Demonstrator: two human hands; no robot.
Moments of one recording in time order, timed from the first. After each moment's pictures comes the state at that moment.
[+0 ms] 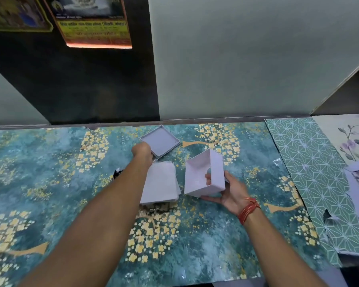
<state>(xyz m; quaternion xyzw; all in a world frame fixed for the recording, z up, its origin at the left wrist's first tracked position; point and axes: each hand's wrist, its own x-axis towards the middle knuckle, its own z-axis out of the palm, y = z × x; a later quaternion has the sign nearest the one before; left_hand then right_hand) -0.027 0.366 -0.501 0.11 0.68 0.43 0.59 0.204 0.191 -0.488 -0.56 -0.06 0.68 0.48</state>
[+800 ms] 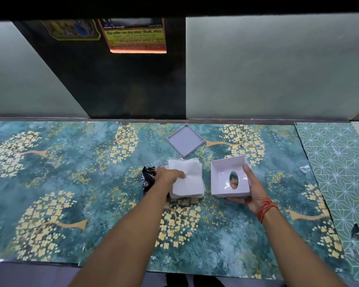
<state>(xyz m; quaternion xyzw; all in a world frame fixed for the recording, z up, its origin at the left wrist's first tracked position) -0.056 0.275 -0.507 0.26 0.77 0.18 0.56 0.203 0.199 -0.484 -0.64 -0.10 0.63 0.43</state>
